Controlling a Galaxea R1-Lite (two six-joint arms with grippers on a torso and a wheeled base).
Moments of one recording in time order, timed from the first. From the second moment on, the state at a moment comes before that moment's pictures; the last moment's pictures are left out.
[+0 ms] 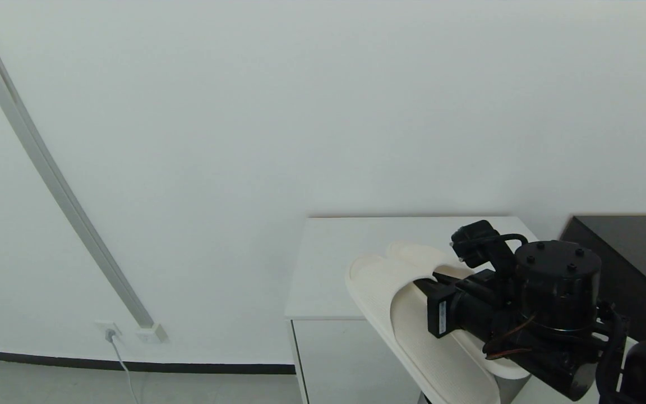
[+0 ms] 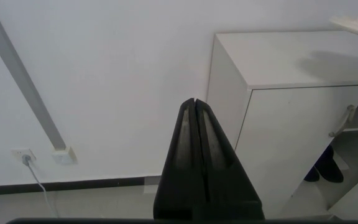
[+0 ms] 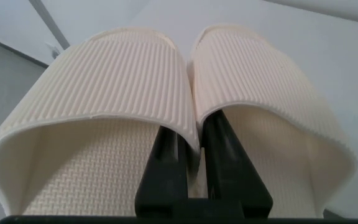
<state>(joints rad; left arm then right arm) 0.00 0.00 0.00 0.00 -0.04 0.00 0.78 1.73 -0.58 -0.93 -0.25 0.12</state>
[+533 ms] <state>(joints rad) 0.00 0.00 0.00 0.00 -0.04 0.00 0.79 1.74 -0.57 -0.93 -0.25 0.12</state>
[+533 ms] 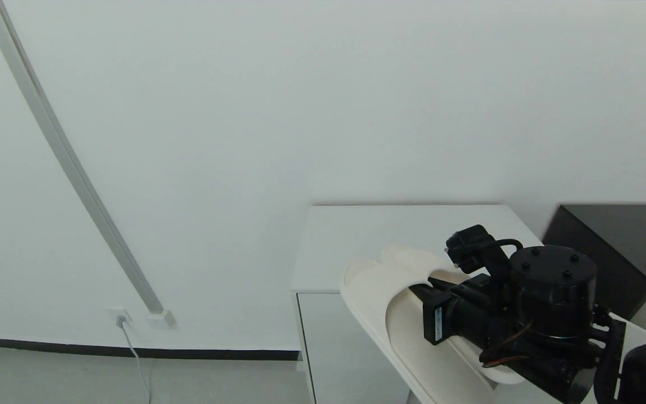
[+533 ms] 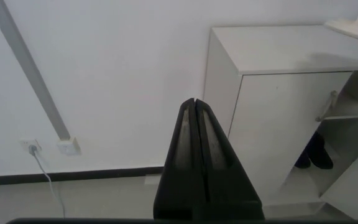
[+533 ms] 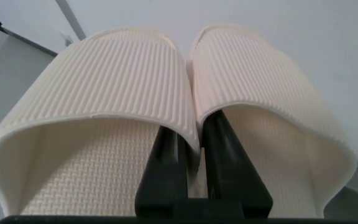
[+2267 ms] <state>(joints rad) 0.00 0.00 0.00 0.00 -0.04 0.00 0.78 1.78 -0.54 -1.01 -0.26 0.12</state>
